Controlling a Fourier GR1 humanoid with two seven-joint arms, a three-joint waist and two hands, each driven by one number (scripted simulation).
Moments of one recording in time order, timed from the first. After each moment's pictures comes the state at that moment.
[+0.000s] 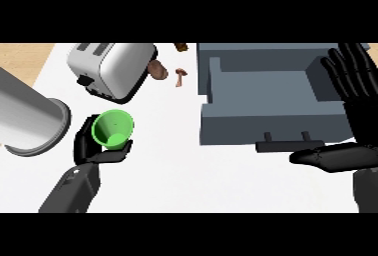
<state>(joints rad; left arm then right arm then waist) -0.51 0.15 0.33 -0.37 0.08 -0.09 -1.09 -0.27 -0.21 -0.14 -1.86 -0.13 0.19 0.12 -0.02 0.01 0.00</state>
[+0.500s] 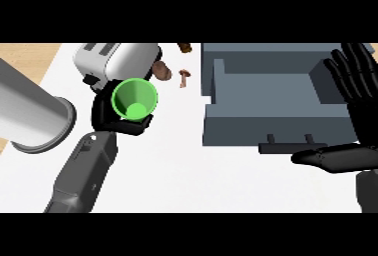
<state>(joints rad) -0.65 0.09 0.24 -0.57 0.08 -0.13 -0.95 -0.26 -0.22 -0.14 -1.88 -0.12 0.18 0.14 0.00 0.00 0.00</state>
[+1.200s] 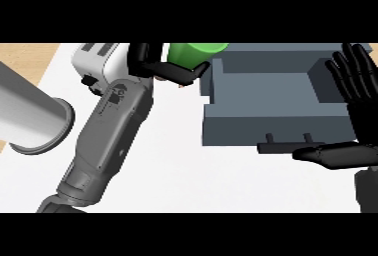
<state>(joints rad) -0.97 0.00 0.06 -0.83 0.12 0.09 -0.47 -0.25 -0.22 -0.16 -1.83 -0.11 0.19 0.09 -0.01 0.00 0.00</state>
